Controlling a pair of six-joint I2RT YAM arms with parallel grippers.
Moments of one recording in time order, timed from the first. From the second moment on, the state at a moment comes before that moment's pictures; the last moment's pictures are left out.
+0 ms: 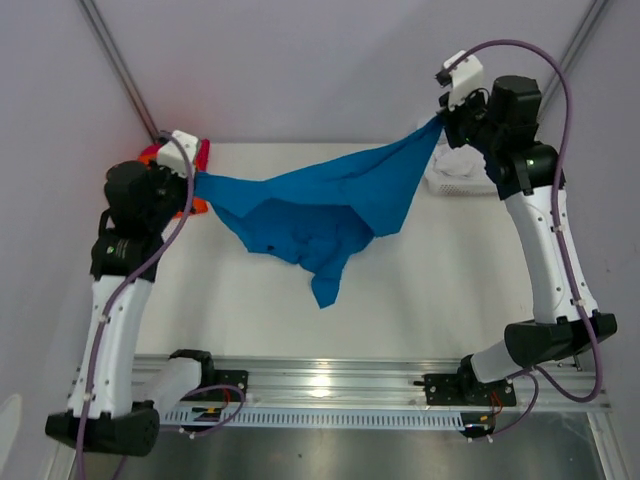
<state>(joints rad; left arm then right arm) -0.05 1.04 1.27 -0.54 0.12 0.33 0.24 1.51 1.92 -0.65 -0.17 -0.43</state>
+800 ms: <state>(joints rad) 0.01 1.02 2.17 -0.84 0.09 0.32 -0.02 1.48 2.16 -0.96 -0.62 -0.33</state>
